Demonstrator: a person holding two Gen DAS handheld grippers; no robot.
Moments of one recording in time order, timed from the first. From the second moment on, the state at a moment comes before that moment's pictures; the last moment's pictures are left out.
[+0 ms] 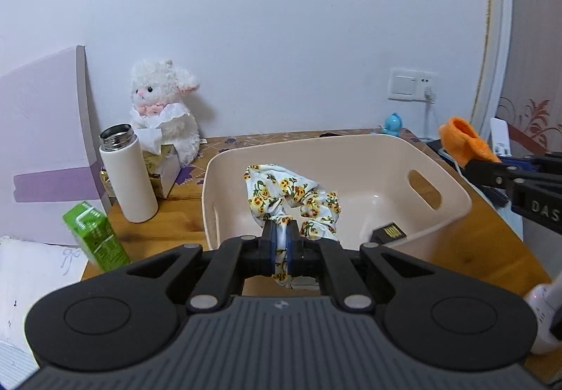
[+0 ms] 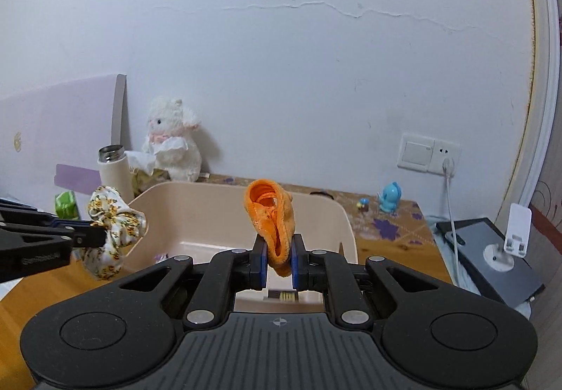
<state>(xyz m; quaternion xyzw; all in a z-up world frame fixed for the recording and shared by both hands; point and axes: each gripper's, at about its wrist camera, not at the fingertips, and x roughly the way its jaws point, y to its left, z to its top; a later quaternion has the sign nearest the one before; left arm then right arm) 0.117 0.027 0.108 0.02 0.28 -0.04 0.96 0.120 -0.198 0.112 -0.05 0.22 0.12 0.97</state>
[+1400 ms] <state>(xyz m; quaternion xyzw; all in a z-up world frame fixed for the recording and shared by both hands) 0.139 0.024 0.079 0.05 0.29 -0.01 0.95 0.136 -0.195 0.085 -0.05 0.29 0.11 0.95</state>
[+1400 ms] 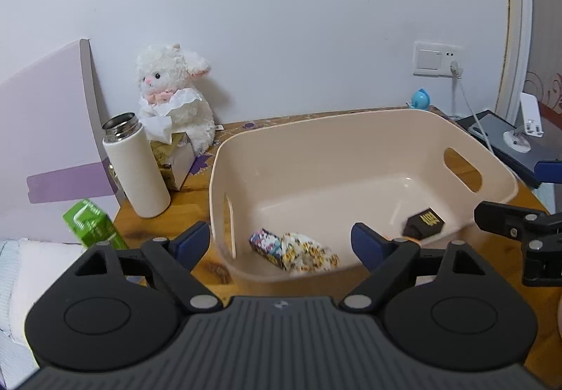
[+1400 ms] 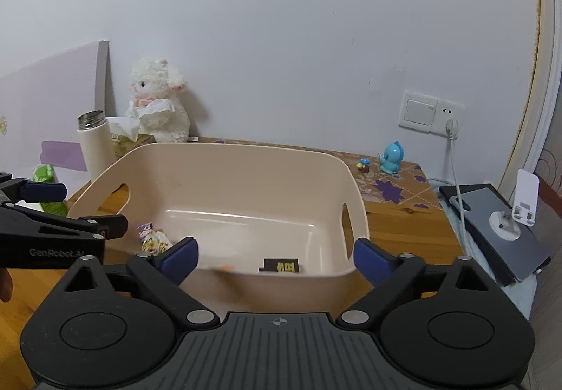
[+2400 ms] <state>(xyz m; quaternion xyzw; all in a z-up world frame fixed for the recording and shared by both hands) 0.089 0.038 0.002 0.03 0.40 -0.04 0.92 0.094 -0.184 -0.009 -0.07 0.42 0.15 0.89</state>
